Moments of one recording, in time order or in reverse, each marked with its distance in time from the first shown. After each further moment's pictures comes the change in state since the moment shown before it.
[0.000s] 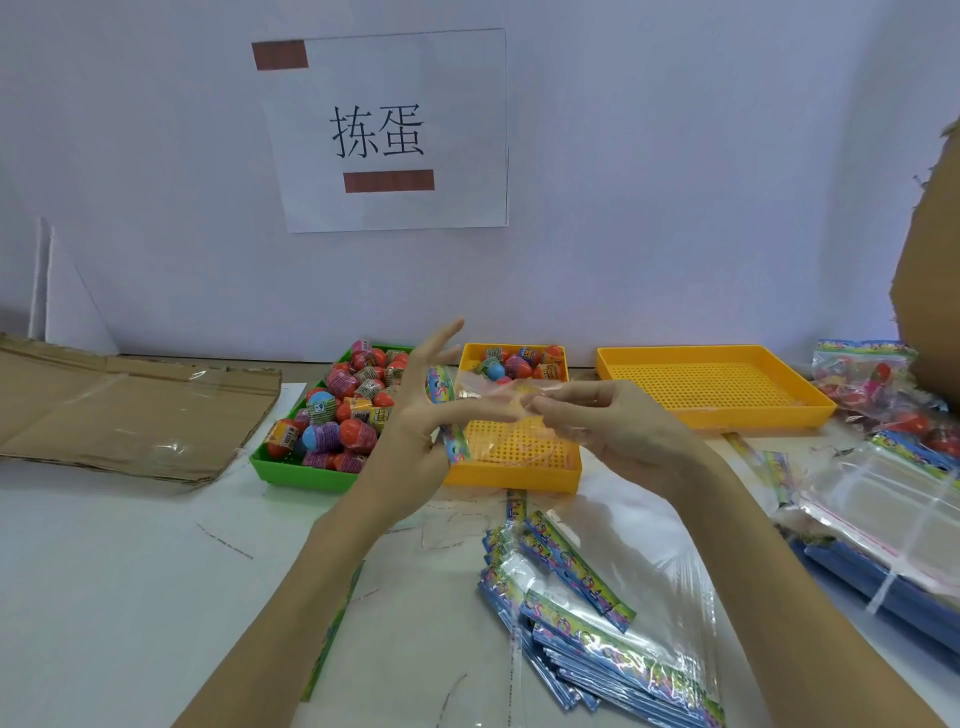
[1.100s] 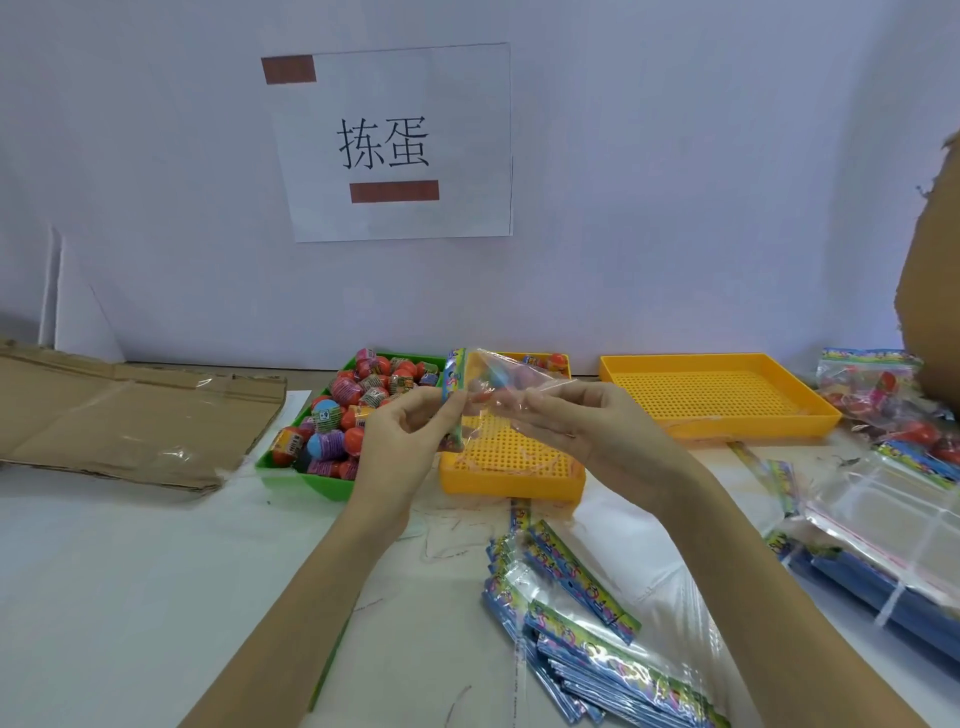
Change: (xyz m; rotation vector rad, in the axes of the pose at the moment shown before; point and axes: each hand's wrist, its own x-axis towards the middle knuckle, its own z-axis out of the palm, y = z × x) left_hand 0.002 -0.007 0.008 -0.593 0.262 -0.597; right_hand -0.002 -0.008 0.020 0.269 -0.094 -0.091
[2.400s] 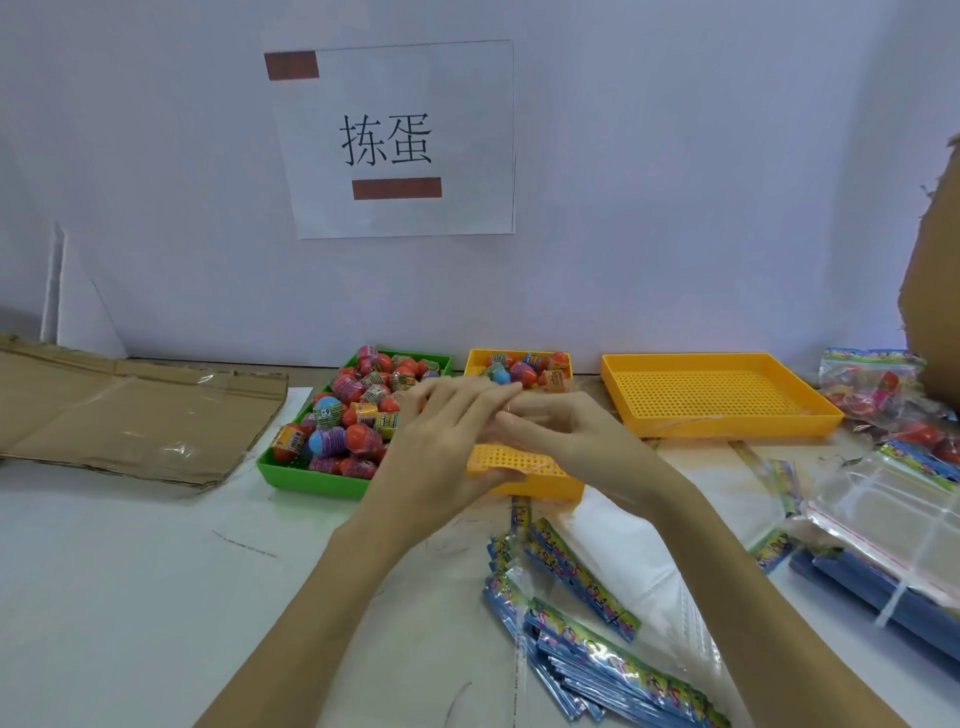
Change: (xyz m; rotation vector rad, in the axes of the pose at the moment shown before) left_hand -0.007 0.002 0.002 1.078 -0.172 0.848; right_hand -0.004 0.003 0.016 -0.506 -0.113 -0.104
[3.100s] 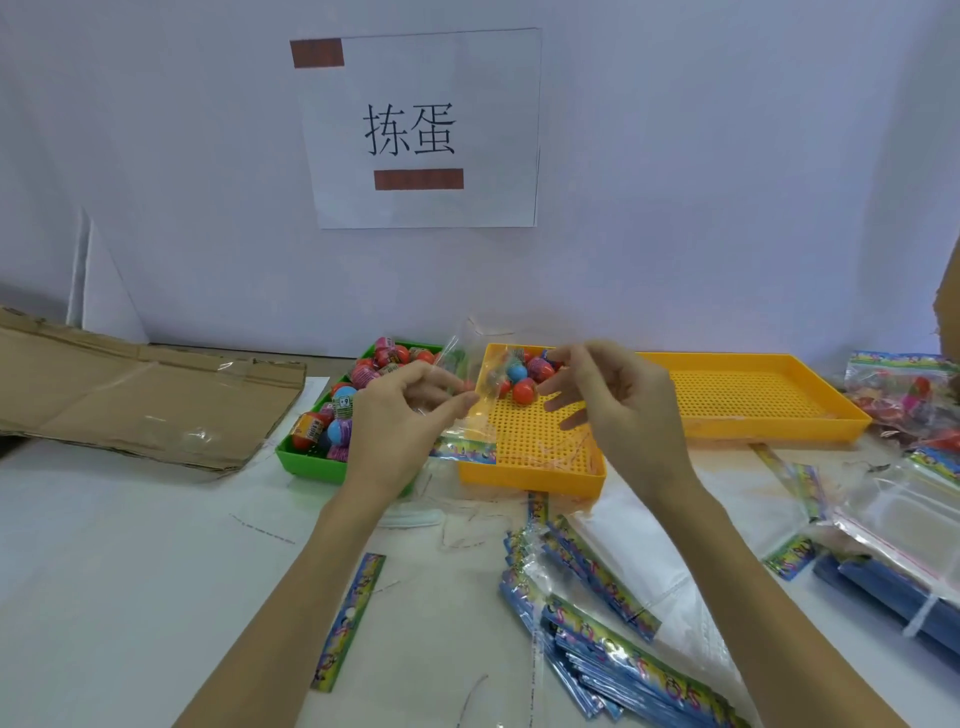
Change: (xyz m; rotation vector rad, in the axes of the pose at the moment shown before) left_hand 0.000 -0.030 -0.013 -0.582 0.165 -0.650; right_hand 0.005 0.004 0.002 -0.145 0.595 -0.231
